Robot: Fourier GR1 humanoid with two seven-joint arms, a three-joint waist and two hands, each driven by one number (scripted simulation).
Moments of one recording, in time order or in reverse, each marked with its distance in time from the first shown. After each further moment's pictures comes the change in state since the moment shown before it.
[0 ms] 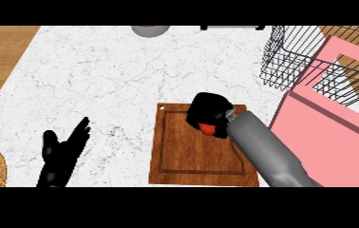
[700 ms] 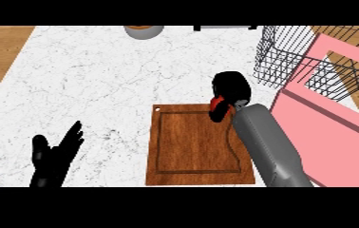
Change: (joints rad) left arm 0.041 0.009 0.032 -0.032 0.008 -0.003 0.012; right arm 0.005 0.097 -0.387 0.060 -0.065 -0.083 0.781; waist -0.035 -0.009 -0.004
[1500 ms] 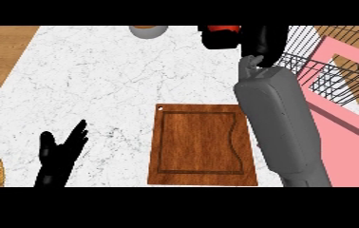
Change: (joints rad) left arm -0.016 -0.013 -0.017 0.001 -0.018 0.002 0.026; right arm -0.218 0.009 -0.096 -0.491 -0.214 -0.436 0.691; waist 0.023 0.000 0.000
